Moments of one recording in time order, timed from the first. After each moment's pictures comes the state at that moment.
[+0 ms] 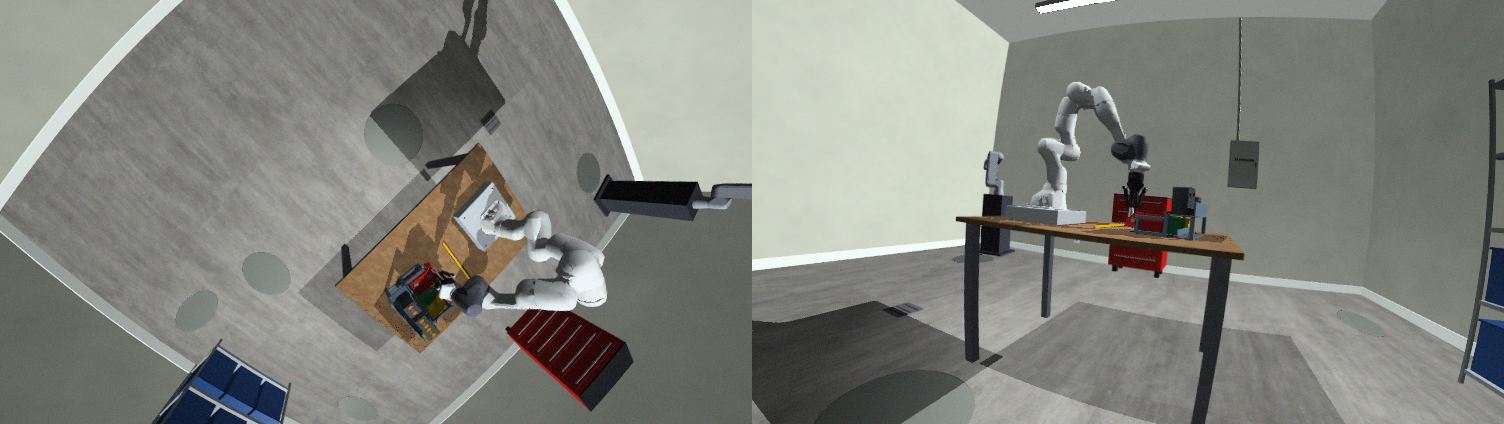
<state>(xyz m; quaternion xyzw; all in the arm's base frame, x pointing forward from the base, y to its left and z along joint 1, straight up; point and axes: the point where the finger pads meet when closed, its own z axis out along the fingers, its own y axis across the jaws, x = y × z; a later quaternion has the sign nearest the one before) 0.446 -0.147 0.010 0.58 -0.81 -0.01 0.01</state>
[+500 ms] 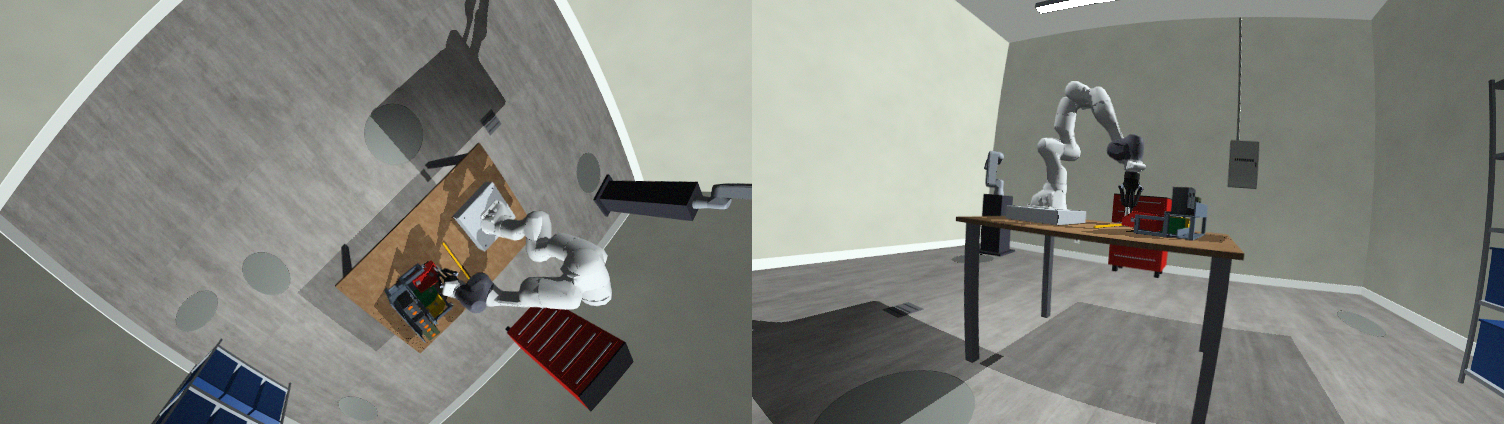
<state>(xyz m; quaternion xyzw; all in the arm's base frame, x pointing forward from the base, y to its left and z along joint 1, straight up) 0.428 -0.140 0.011 0.58 -0.81 -0.01 0.01</state>
